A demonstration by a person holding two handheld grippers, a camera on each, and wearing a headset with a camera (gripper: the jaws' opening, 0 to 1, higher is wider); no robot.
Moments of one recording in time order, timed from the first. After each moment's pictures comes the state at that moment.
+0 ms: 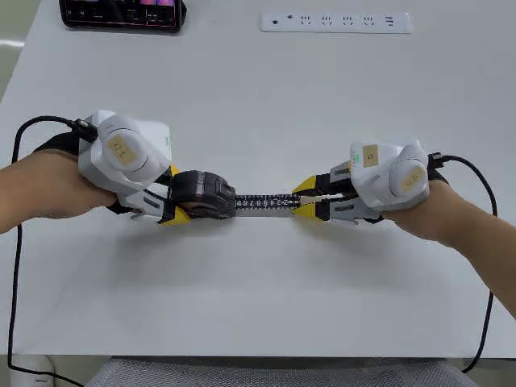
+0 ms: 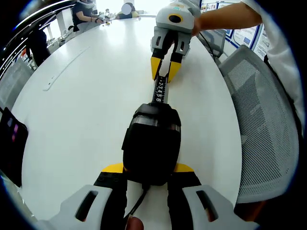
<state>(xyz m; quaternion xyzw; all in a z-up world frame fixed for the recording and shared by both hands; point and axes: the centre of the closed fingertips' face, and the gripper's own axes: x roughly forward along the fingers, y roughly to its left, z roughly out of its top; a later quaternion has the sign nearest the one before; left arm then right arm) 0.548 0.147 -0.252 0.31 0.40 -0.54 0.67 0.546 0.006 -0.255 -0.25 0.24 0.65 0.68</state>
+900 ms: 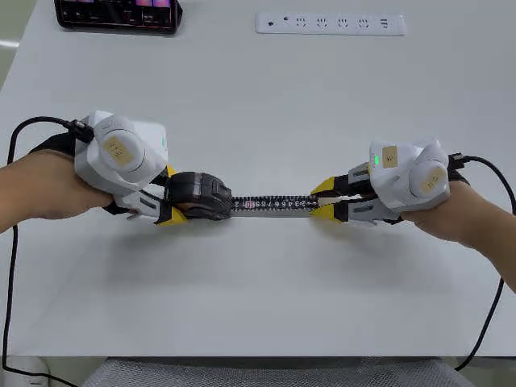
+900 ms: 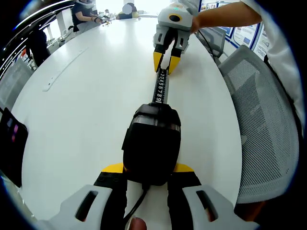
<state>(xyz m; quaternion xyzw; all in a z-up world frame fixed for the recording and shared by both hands) 0.546 0.147 -0.252 0.31 0.40 -0.54 0.67 0.546 -0.028 -0.256 -0.26 0.25 0.64 0.68</state>
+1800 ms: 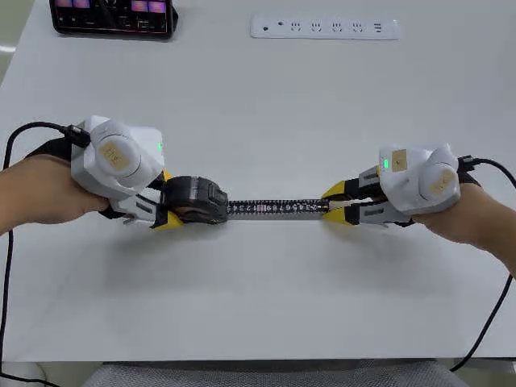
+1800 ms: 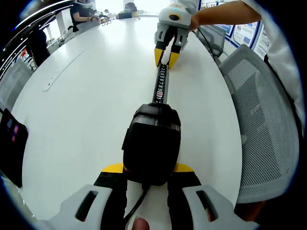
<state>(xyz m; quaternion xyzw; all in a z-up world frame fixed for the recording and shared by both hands) 0.547 0.146 -0.252 0.31 0.40 -0.54 0.67 0.547 -0.054 -0.259 -0.27 0.27 0.63 0.68</state>
